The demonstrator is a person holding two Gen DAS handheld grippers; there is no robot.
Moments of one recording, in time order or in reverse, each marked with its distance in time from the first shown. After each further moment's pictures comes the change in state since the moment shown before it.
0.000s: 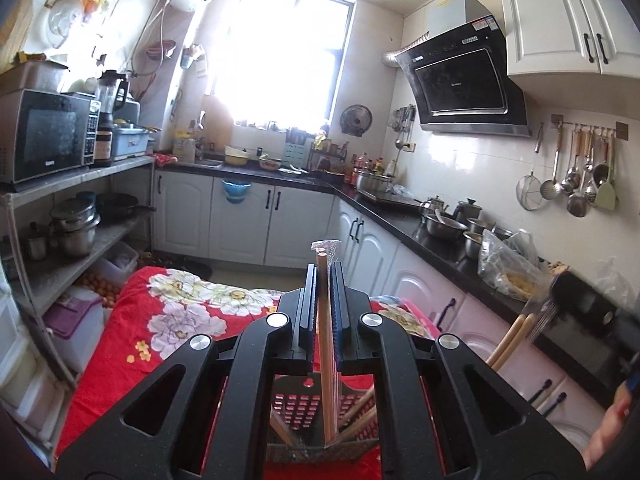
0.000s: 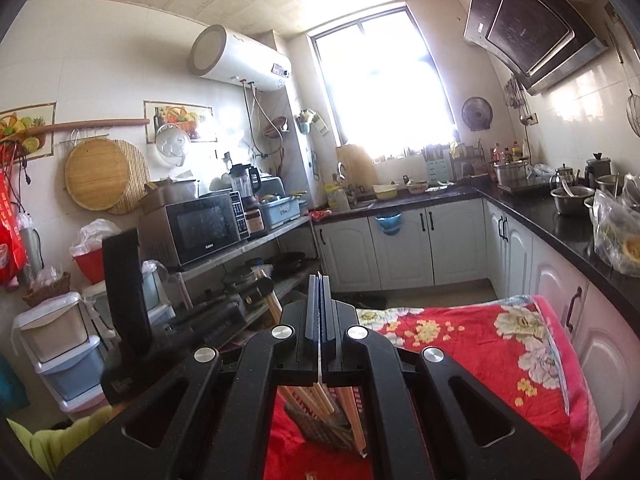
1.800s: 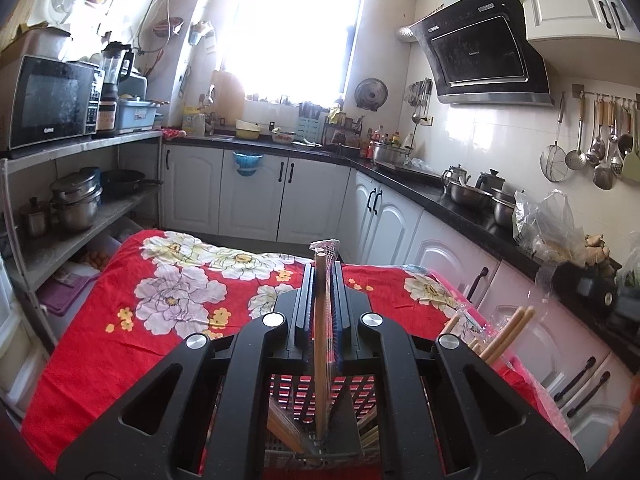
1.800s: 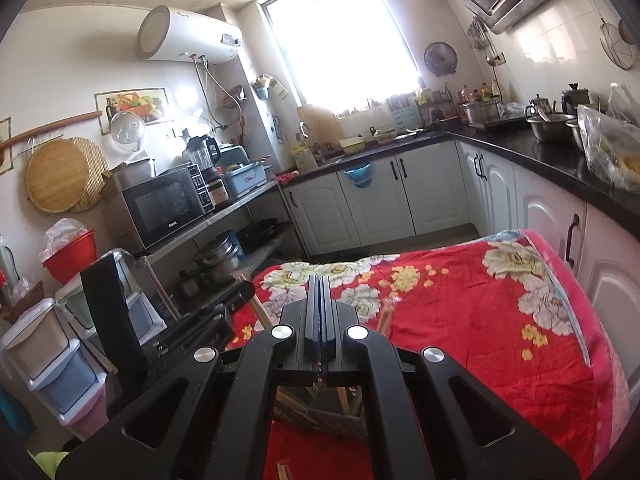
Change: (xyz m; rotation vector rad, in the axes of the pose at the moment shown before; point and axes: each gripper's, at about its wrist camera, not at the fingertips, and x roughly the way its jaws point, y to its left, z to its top) left arm 0.068 0.017 -0.070 -0.009 0.071 0.041; right arm 0.058 -0.064 -0.063 0.144 0.139 -0.077
